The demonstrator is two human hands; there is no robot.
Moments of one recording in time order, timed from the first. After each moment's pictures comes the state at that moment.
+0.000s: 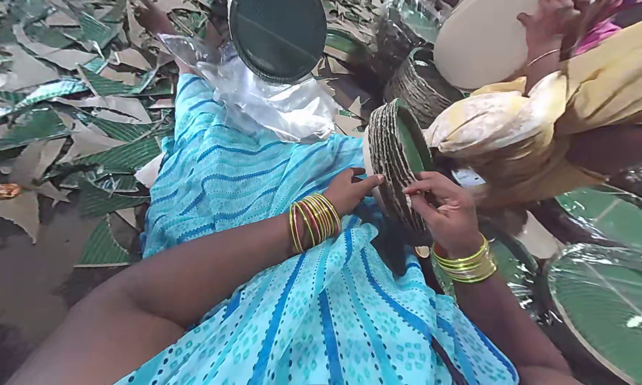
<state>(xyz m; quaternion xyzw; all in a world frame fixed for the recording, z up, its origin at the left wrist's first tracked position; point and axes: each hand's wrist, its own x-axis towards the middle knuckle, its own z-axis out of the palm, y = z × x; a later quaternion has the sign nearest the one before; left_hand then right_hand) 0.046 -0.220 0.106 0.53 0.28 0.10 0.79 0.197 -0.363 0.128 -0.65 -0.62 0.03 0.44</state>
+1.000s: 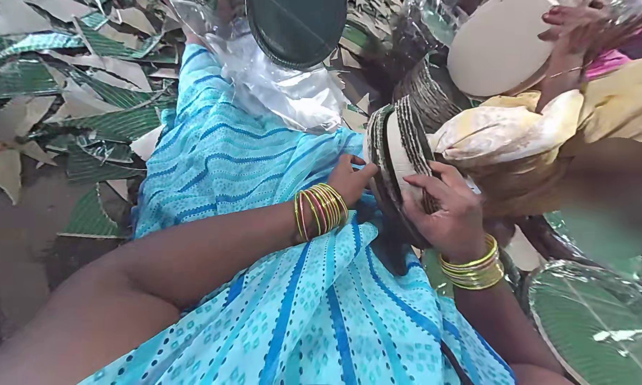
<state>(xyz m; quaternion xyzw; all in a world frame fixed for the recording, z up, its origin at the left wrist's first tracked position) 0.048 -0.214 0.088 0.54 0.33 0.18 0.76 0.176 -0.352 0.146 -0.68 -0.68 -0.15 0.23</state>
